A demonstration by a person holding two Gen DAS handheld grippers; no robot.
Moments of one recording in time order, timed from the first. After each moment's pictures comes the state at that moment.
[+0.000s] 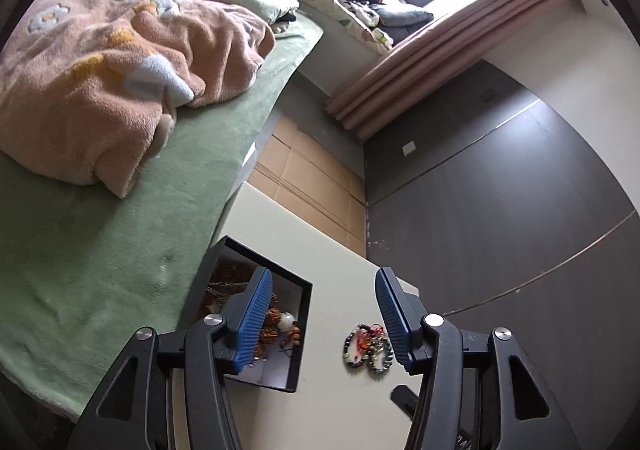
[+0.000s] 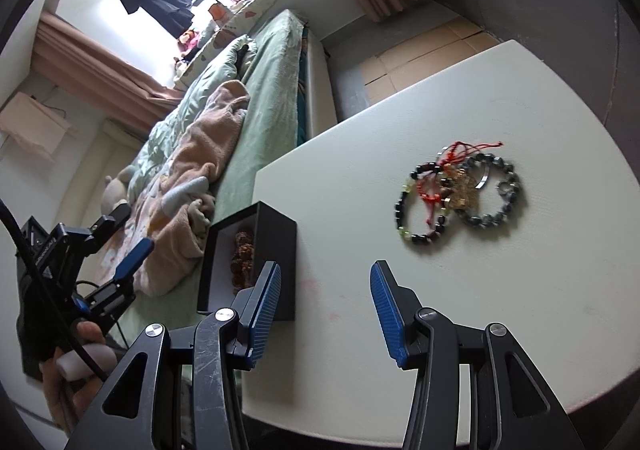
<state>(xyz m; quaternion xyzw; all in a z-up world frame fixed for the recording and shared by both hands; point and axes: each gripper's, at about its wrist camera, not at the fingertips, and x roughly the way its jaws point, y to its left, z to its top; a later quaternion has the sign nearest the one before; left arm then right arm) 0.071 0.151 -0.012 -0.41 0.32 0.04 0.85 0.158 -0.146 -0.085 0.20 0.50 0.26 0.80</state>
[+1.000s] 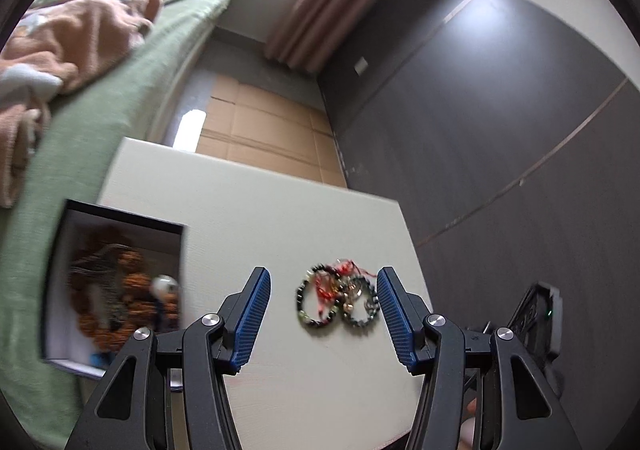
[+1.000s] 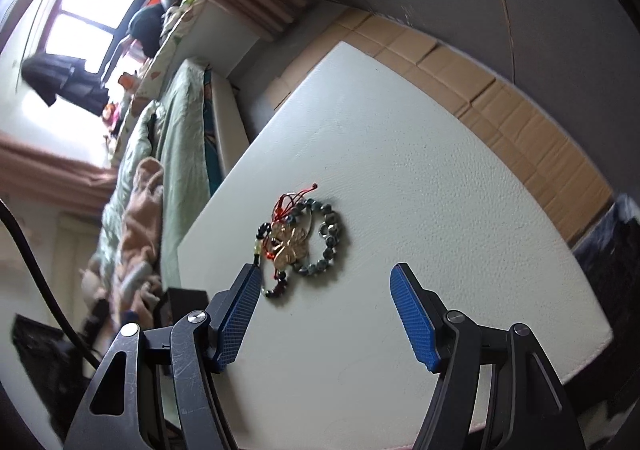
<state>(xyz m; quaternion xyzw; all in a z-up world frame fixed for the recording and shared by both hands) 0.148 0.026 -0.041 -0.28 0.41 -0.07 0.87 0.200 -0.266 -0.123 0.33 0.53 0.13 0.77</state>
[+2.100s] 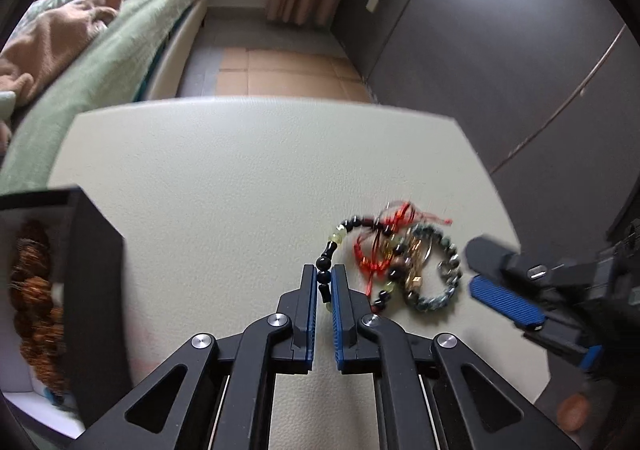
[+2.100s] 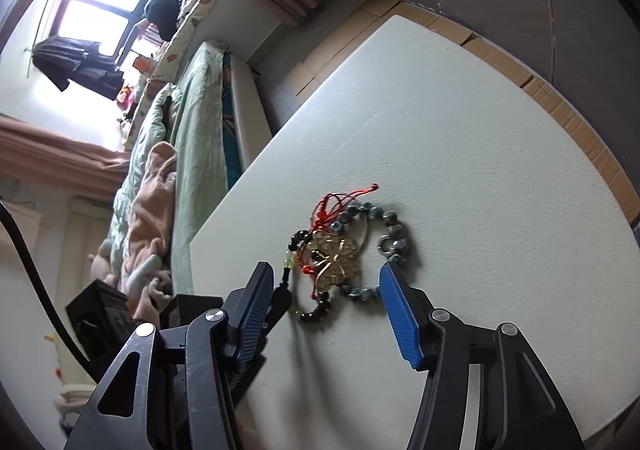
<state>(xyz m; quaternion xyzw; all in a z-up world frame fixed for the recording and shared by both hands) 0.191 -0.026 -0.119 -0.16 0.48 -0.03 0.86 0.229 -0.210 -0.133 0.31 0.53 0.17 0.77</state>
